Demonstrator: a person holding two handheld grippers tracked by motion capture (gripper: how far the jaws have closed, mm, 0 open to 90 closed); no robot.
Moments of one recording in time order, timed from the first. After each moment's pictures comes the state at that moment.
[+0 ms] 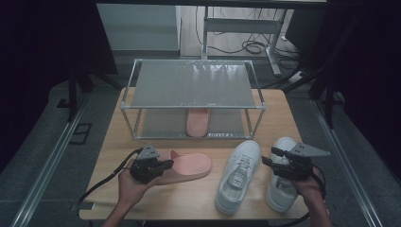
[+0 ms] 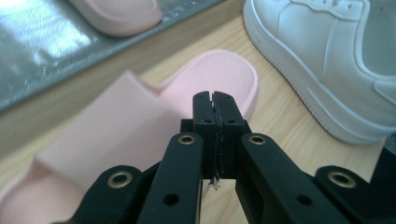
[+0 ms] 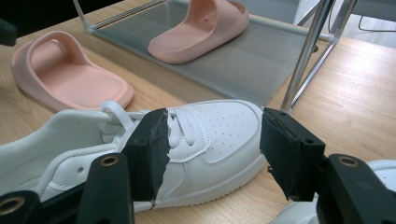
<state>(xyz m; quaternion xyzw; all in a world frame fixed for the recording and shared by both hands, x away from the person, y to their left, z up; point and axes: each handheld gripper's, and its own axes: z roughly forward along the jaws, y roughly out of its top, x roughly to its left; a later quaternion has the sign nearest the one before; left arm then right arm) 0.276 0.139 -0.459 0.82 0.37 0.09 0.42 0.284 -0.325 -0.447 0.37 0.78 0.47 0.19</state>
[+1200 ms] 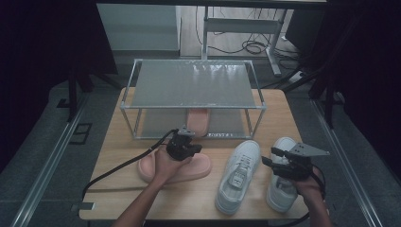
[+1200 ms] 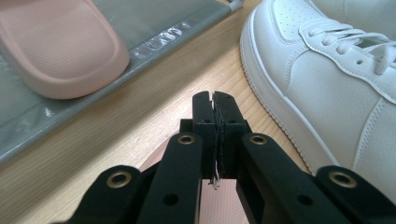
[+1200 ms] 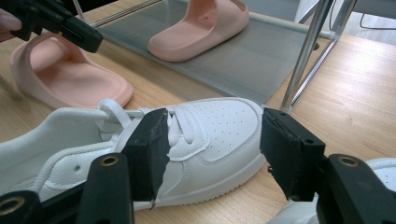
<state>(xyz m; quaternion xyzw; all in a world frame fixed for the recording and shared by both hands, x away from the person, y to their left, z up) 0.348 0.054 -0.465 0.84 0.37 0.05 0.39 0.285 -0.325 -0.449 0.37 0.78 0.47 0.19</state>
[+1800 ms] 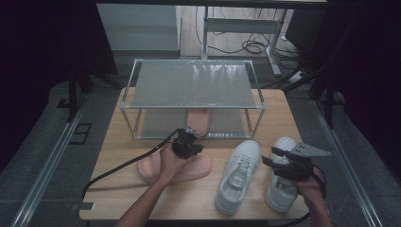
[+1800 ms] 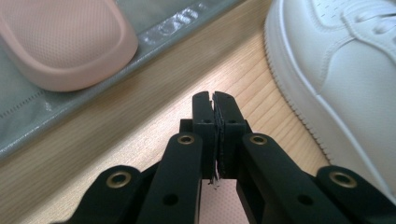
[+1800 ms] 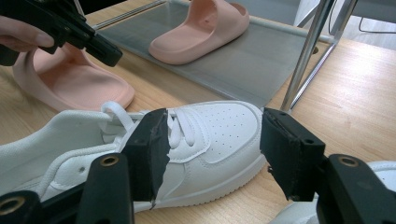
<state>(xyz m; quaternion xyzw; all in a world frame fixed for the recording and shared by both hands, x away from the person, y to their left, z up) 0.362 0.041 -0.480 0.85 0.39 0.06 0.34 0.283 -0.325 -0.446 0.37 0.78 0.47 0.19</state>
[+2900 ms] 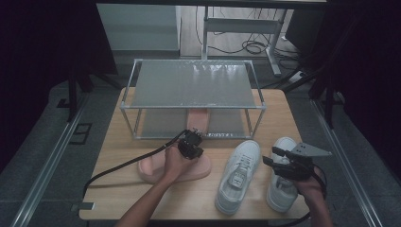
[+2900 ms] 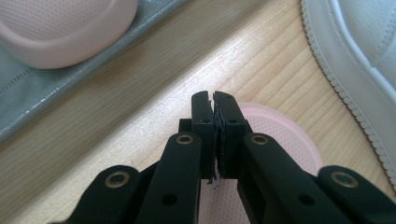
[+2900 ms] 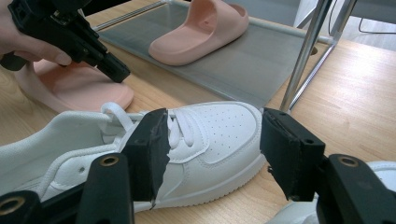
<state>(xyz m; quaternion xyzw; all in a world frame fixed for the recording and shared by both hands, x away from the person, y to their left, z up) 0.369 0.022 -0.491 0.88 0.40 0.06 0.26 0.283 -0.327 -0.445 0.37 0.78 0.47 0.19</state>
